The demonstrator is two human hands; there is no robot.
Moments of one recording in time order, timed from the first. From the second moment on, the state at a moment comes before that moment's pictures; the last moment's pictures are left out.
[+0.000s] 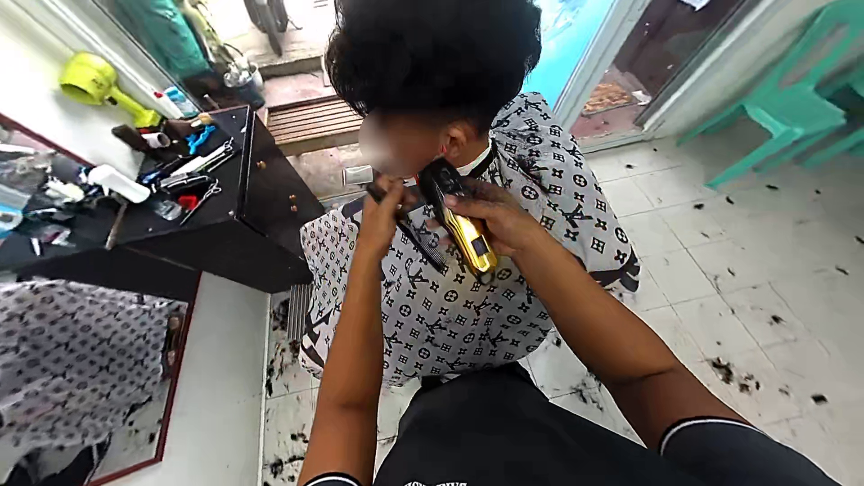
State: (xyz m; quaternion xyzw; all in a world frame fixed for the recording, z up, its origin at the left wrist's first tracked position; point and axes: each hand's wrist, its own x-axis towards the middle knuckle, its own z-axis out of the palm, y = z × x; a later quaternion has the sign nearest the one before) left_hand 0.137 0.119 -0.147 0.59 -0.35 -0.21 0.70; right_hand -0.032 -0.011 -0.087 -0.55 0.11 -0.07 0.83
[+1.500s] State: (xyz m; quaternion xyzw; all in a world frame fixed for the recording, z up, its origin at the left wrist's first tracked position) left_hand 0.151 0.090 -0.171 0.46 -0.40 -0.28 0.74; right_hand 0.021 0.022 -0.090 -0.47 0.08 -0.29 0.83
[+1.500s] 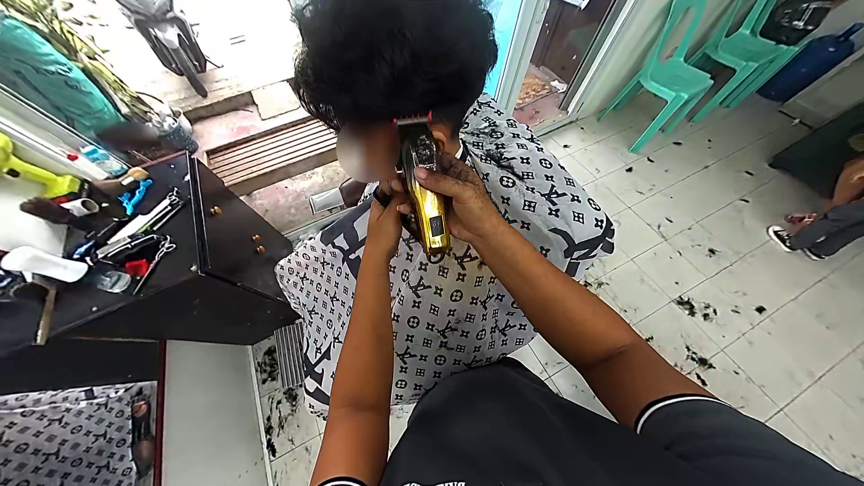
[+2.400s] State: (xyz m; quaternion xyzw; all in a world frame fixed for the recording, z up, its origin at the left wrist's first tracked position) left_hand 0.113 0.154 -0.145 0.62 -0.34 -0.29 0.64; right_hand -0.014 0.020 -0.135 -0.40 -0.03 -0.20 0.89
